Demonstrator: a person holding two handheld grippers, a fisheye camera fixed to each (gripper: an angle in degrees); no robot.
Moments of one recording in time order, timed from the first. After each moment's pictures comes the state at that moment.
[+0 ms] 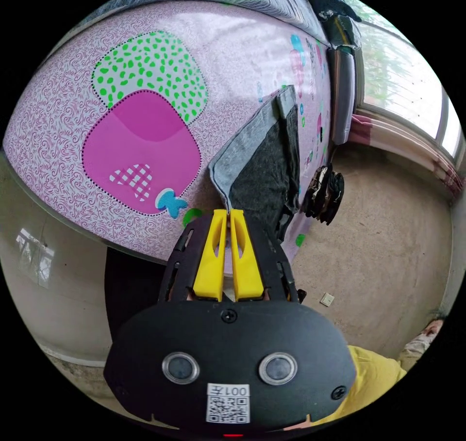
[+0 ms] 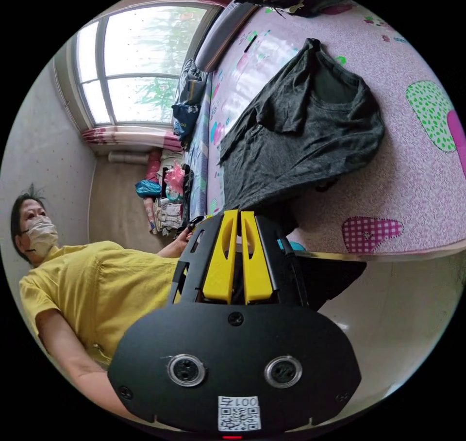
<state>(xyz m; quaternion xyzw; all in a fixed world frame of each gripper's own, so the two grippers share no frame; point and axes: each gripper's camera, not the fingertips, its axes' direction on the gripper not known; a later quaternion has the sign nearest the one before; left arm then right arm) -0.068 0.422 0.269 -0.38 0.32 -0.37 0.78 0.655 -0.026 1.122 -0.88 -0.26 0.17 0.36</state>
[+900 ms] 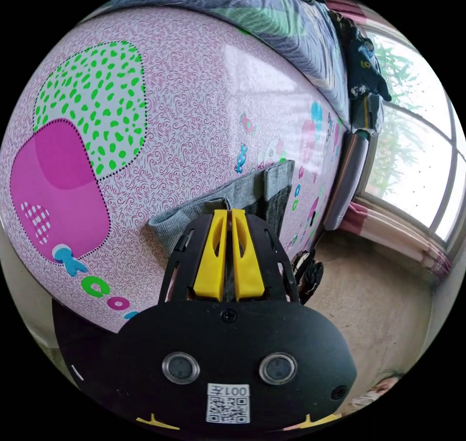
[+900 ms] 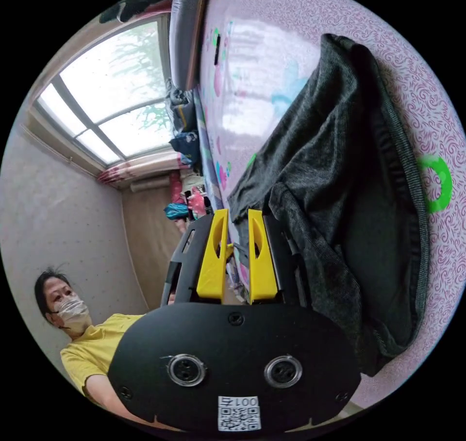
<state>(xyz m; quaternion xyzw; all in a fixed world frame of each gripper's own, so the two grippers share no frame) -0.033 0.316 0.329 -0.26 0.22 -0.57 0.75 0.579 0.200 1.344 -0.88 -0.21 0.30 0.28</state>
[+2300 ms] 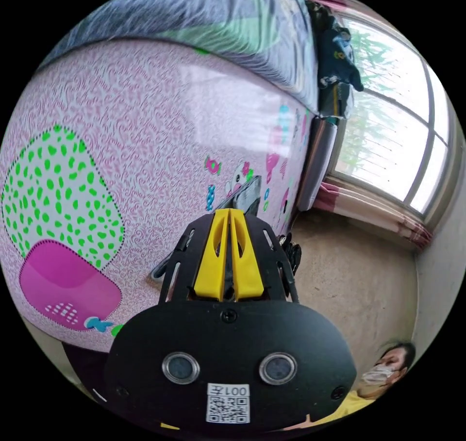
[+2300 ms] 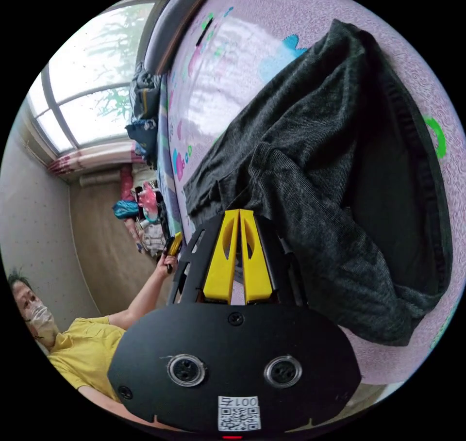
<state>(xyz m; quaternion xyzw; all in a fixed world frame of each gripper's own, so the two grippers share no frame) -0.068 0.324 0.438 -0.23 0.33 -0.52 0.75 0.464 0.183 1.249 -0.92 -0.17 0.15 0.33</state>
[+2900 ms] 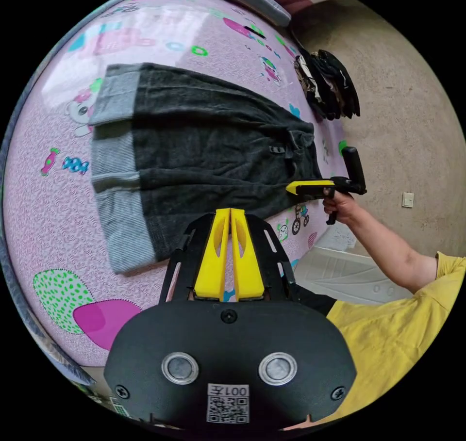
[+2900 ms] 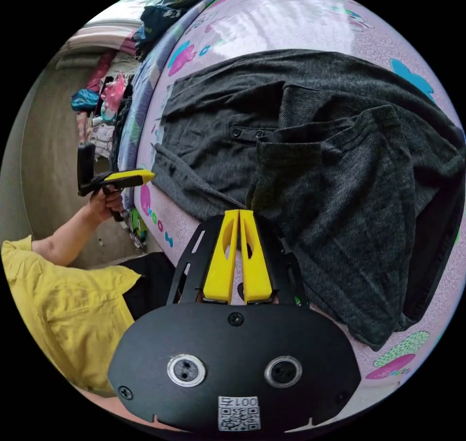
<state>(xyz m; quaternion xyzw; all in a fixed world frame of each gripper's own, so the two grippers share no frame) 0.153 0.372 0.472 -0.41 0.34 0.06 0.85 0.379 0.186 1.123 -0.92 -0.31 -0.13 0.19</state>
